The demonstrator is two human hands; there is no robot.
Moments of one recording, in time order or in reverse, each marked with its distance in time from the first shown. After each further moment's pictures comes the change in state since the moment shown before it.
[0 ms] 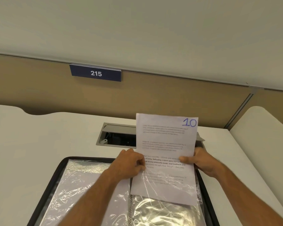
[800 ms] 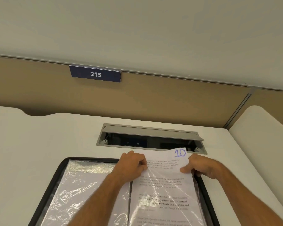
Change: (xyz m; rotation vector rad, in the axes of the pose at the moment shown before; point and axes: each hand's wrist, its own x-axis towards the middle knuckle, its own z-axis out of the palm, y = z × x) left_hand -0.002 0.015 0.010 0.039 0.080 -0.079; right_hand -0.001 0.000 0.009 -0.400 -0.007 0.346
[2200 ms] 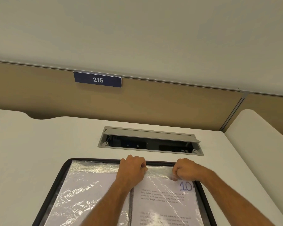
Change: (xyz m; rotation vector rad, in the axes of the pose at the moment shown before) left_hand -0.009 0.007 0.018 0.082 0.077 -0.097; right_hand -0.016 -0.024 0.039 -0.670 0.064 -0.137
